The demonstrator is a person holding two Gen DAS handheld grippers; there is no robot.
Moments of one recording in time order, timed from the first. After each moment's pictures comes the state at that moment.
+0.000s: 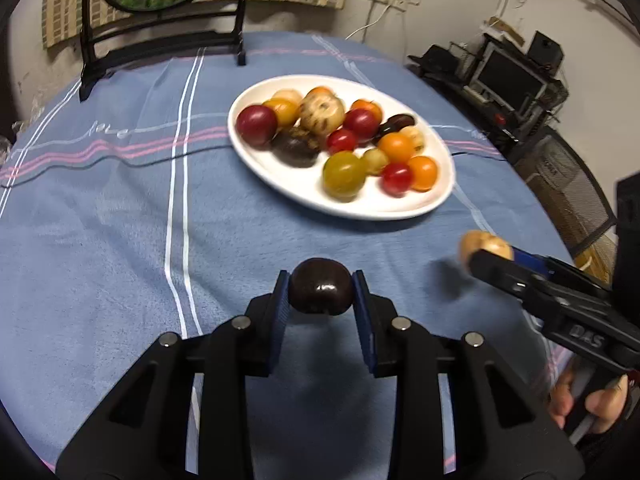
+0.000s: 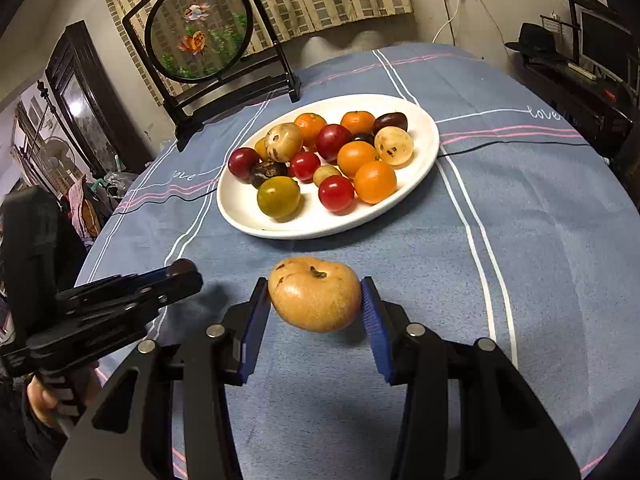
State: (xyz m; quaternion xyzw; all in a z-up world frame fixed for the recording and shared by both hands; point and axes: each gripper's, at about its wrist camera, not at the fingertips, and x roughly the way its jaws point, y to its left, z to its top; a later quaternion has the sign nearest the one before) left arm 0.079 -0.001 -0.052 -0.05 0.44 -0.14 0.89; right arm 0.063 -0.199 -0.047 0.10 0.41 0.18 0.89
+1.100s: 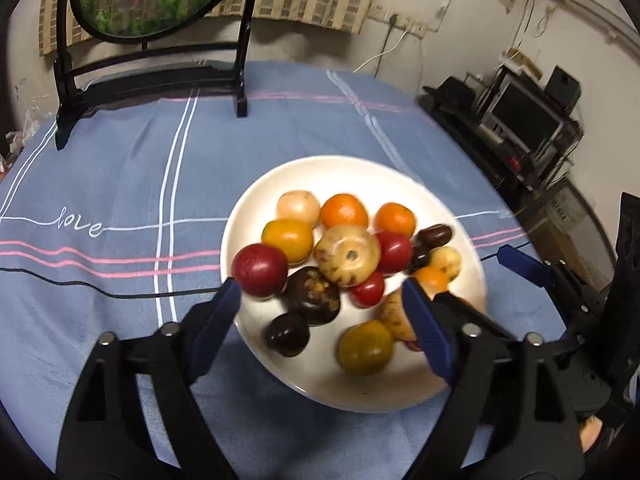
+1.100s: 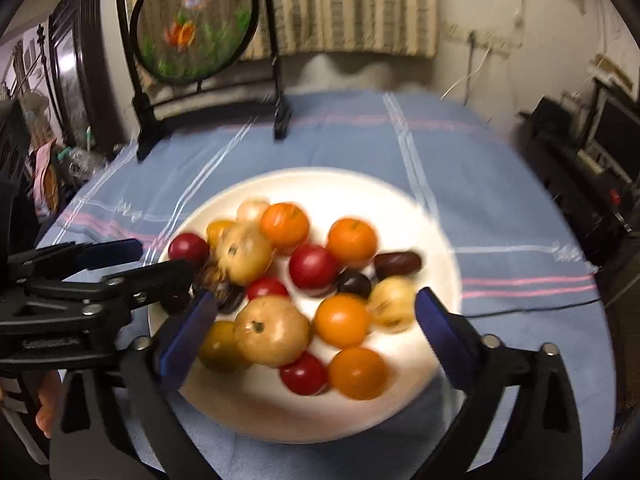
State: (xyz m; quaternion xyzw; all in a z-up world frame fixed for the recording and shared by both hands) left arm 0.210 0.005 -0.023 -0.08 0.42 -0.12 0.90; right arm 0.186 -0.171 -0.016 -0.02 0.36 0.14 0.92
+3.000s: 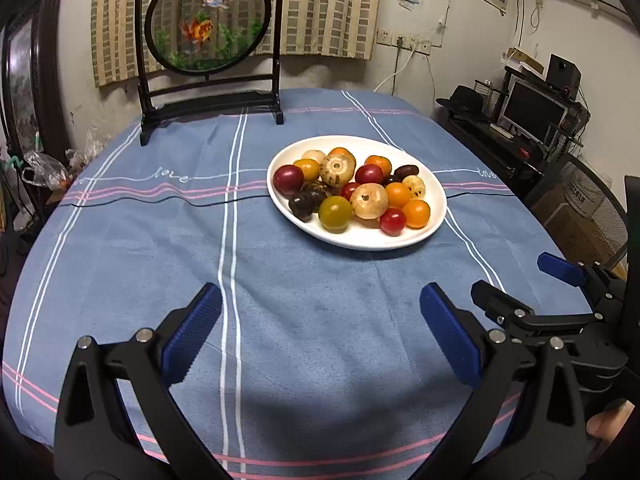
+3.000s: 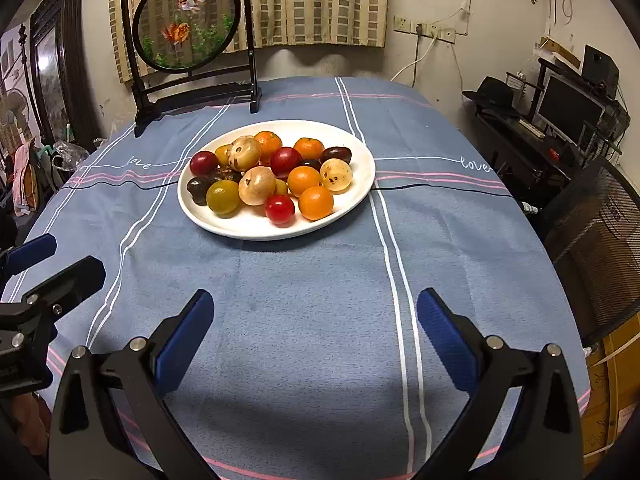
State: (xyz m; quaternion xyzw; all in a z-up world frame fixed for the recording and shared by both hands) left arm 0.022 -0.016 0.000 -0.02 0.36 -0.04 0.93; right arm 0.030 -0.197 -0.017 -0.02 0.39 0.07 0.92
